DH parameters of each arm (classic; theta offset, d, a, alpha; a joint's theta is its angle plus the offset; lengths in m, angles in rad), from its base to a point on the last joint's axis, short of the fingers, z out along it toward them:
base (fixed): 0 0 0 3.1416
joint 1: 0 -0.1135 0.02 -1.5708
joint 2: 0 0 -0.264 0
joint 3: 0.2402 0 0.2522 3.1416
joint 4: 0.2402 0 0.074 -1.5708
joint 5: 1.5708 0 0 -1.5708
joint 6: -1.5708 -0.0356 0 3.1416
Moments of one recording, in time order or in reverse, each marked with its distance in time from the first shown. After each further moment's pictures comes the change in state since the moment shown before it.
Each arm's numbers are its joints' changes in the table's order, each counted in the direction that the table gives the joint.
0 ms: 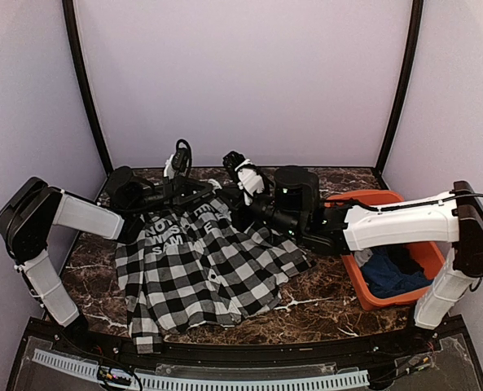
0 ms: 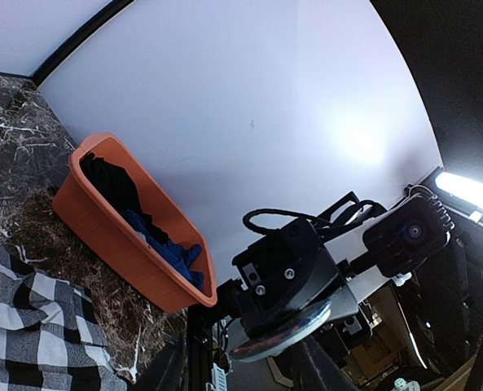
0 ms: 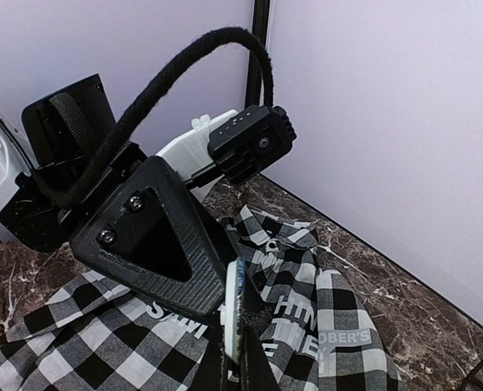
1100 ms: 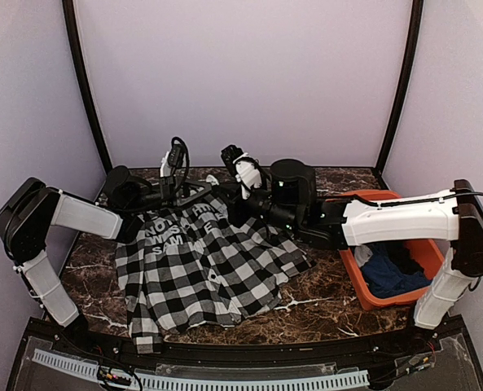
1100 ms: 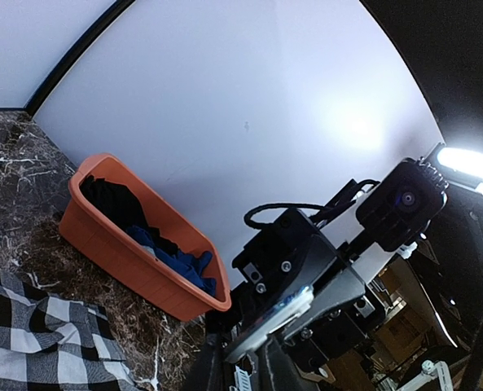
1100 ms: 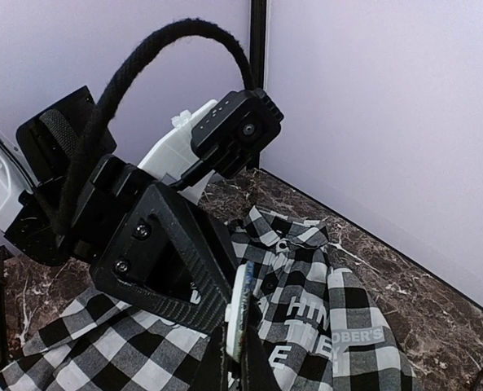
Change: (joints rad) left arm -0.005 0.013 -0.003 -0.030 0.008 -0.082; right arm 0.000 -0.013 0.060 0.061 -0.014 -0.065
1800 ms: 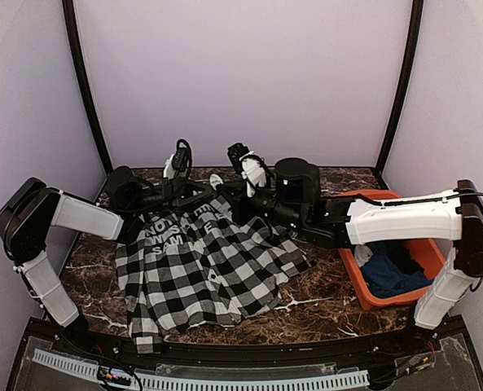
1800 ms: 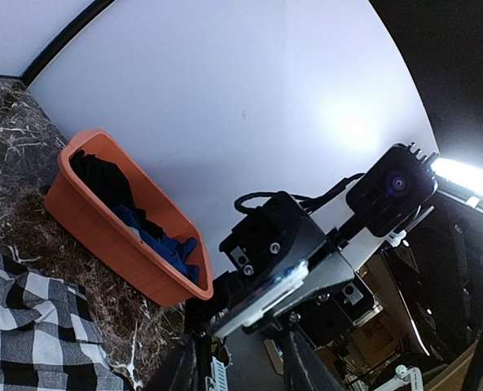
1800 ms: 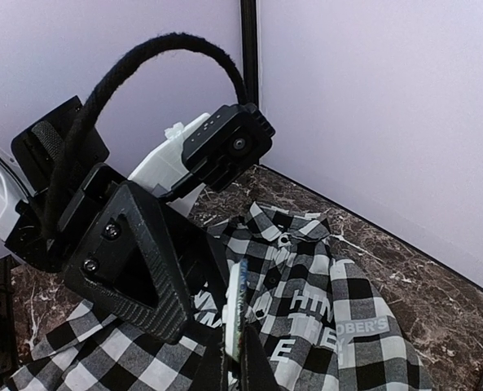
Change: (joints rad) left arm 0.012 0.001 0.000 0.023 0.019 0.071; right arm 0.021 0.022 -0.020 0.008 -0.004 -0.058
